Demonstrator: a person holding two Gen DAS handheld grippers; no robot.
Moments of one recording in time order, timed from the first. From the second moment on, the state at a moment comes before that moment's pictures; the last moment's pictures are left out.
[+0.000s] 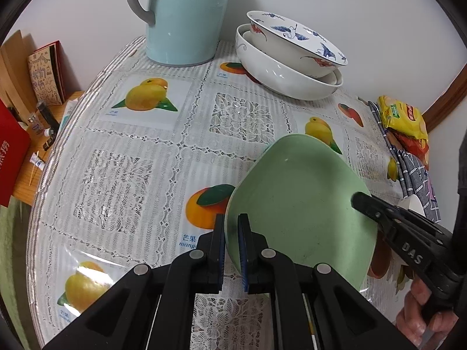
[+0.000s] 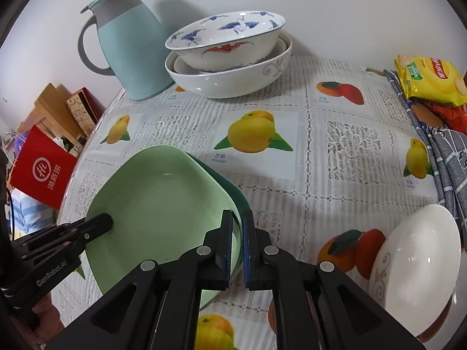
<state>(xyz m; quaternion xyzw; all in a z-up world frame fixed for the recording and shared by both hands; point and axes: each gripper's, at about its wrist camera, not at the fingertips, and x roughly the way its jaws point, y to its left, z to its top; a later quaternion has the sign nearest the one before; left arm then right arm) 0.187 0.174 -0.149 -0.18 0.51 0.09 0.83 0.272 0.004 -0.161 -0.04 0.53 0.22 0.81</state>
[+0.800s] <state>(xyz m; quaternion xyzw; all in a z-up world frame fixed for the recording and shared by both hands) 0.159 0.147 -0.120 -0.15 0.49 0.07 0.86 0.234 -0.031 -0.124 -0.06 0.49 0.20 0.85</state>
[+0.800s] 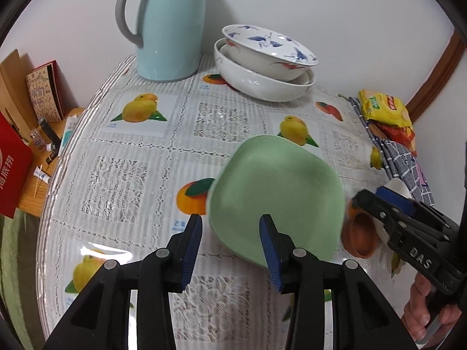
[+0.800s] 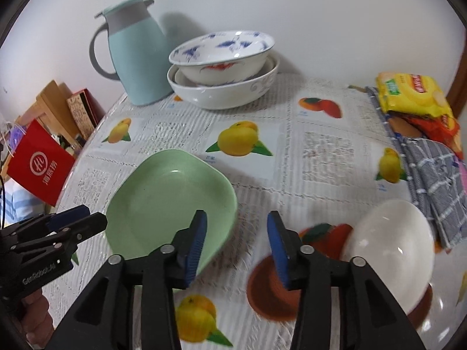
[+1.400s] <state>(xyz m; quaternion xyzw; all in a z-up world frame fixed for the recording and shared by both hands) 0.115 0.068 -0.072 -0.10 0.44 0.05 0.89 0.147 -0.165 -0.068 0.01 0.43 0.11 0.90</state>
